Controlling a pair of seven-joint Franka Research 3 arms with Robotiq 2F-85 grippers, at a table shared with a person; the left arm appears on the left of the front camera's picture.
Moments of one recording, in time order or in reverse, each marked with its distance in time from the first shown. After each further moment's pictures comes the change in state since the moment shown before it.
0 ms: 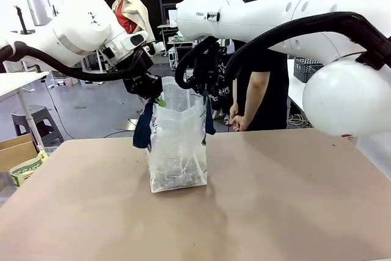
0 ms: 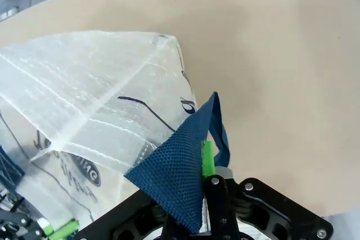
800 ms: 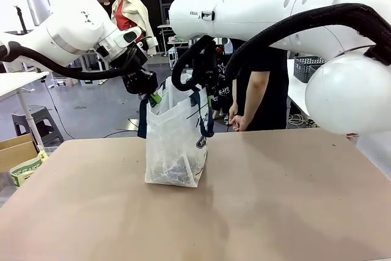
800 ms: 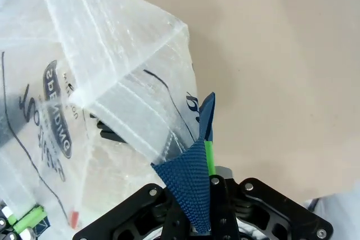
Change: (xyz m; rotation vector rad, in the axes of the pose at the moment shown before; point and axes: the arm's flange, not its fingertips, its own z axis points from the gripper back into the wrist) left arm -0.002 0.012 0.014 0.011 -0.049 0.000; right arm -0.020 0.008 0.006 -0.099 0.023 -0.040
